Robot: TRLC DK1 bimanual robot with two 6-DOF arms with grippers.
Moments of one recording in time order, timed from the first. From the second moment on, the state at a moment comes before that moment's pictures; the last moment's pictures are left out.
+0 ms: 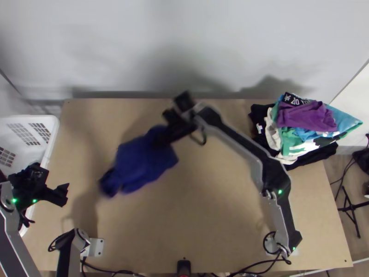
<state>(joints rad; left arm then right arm) 0.69 0.76 1.04 -1.25 0.37 0.98 0.72 2.20 2.12 -0.77 -0.84 0.31</state>
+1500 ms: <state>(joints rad) 0.62 1.01 1.18 -1.19 0.41 1.02 0.11 2.01 2.37 -1.39 -0.76 0.00</state>
